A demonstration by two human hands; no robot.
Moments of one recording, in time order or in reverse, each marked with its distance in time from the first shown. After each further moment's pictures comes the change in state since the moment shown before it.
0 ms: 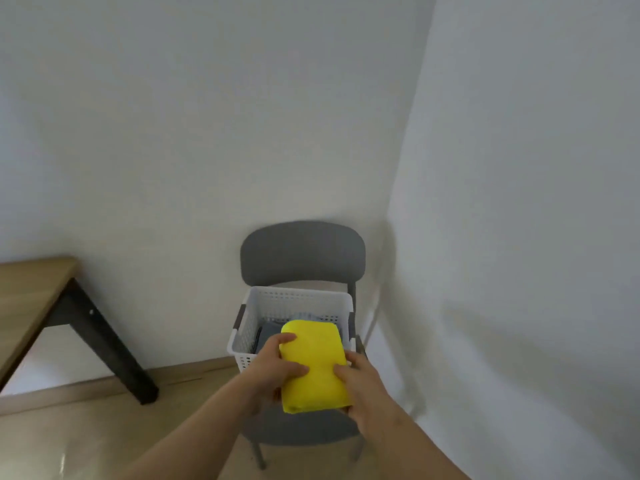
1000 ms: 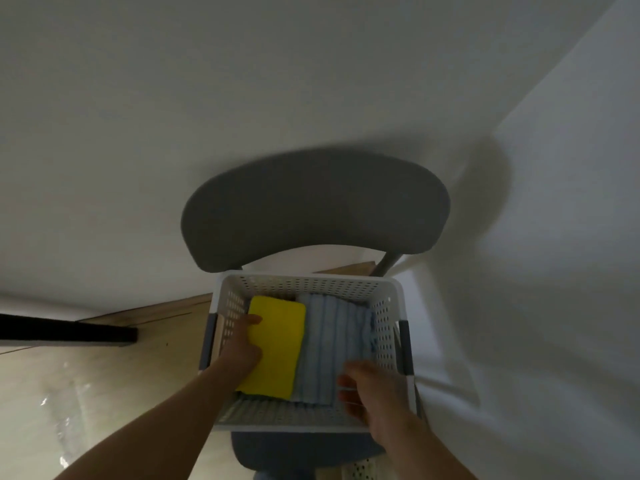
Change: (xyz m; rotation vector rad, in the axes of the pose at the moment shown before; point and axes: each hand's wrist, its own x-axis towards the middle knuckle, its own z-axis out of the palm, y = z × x) left_hand 0.312 -0.043 -0.105 0.404 0.103 -0.304; right_hand 0.236 -0.009 0.055 -0.023 0.153 0.606
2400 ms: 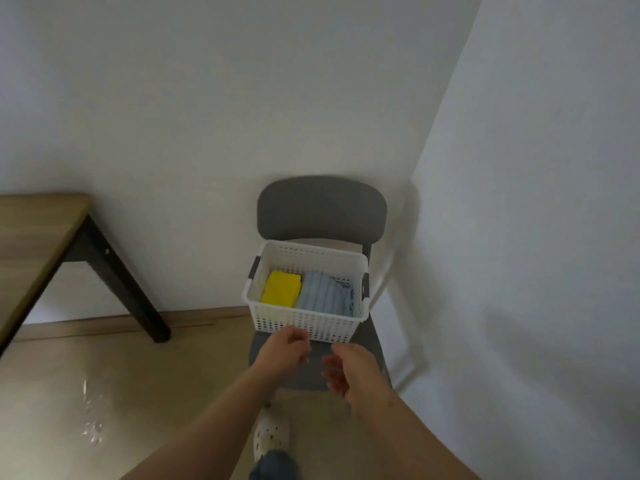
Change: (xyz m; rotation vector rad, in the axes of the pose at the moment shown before) left_hand -0.313 -0.062 0.084 -0.209 0.094 0.337; right_hand -0.190 0.171 -0.059 0.018 -0.122 -0.411
